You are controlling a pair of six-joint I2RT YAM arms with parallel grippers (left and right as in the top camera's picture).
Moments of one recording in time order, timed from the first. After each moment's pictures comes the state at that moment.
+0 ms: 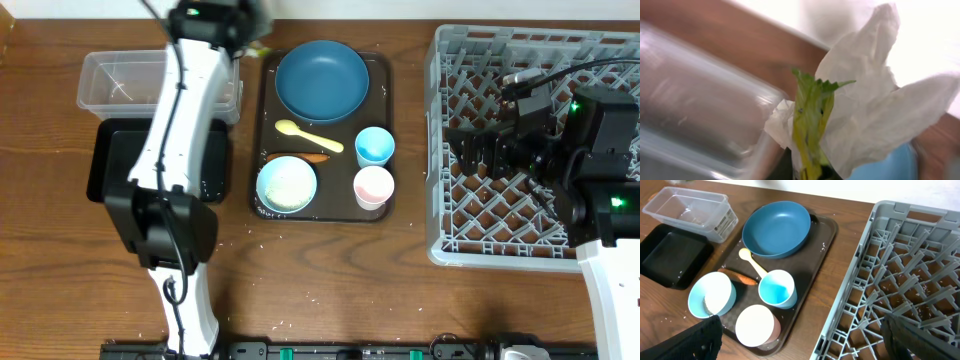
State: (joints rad) left arm -0.15 2.11 2.19 -0.96 -0.18 -0.58; right arm 0.00 1.18 1.22 -0.74 -0.46 -0.09
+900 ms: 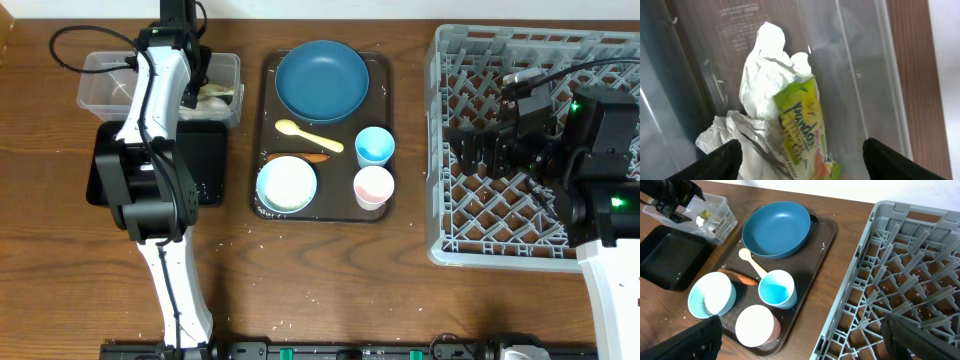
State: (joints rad) left arm 0.06 2.32 2.07 -0.91 -0.22 -1.24; right arm 0.00 1.18 1.22 -0.74 -0.46 -0.09
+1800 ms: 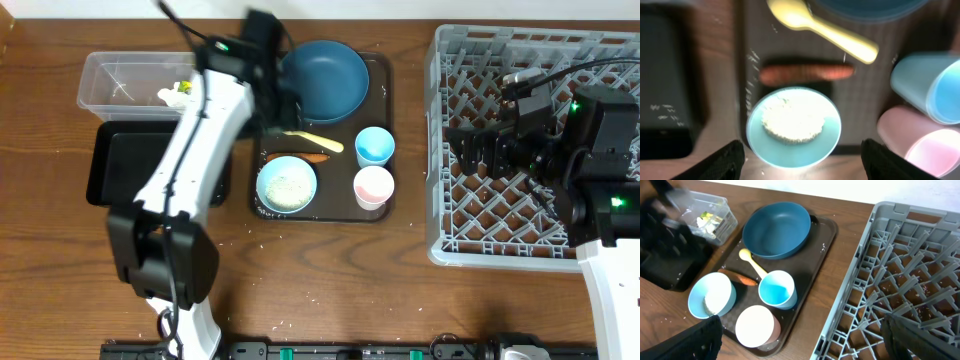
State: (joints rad) left arm -0.30 1.94 1.81 -1.28 0.07 -0.35; right arm 0.00 1.18 1.22 -0.74 -0.46 -0.09
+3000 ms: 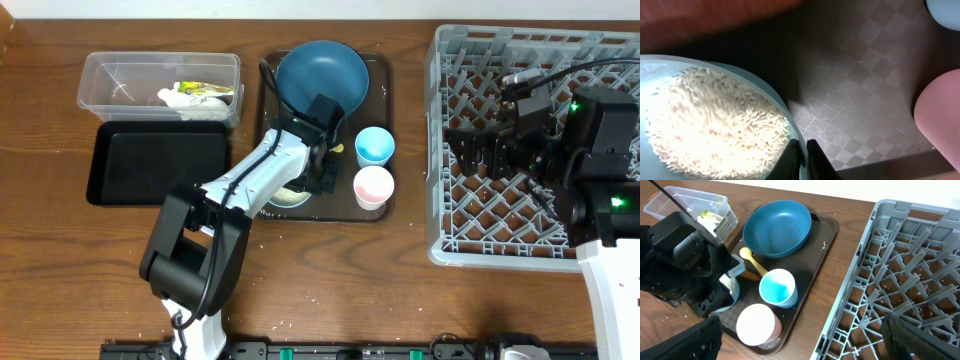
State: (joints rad) left arm -0.50 1.94 1.36 -0.86 0.06 -0.28; right arm 0.00 1.18 1.22 -0.75 -0.46 -0.09
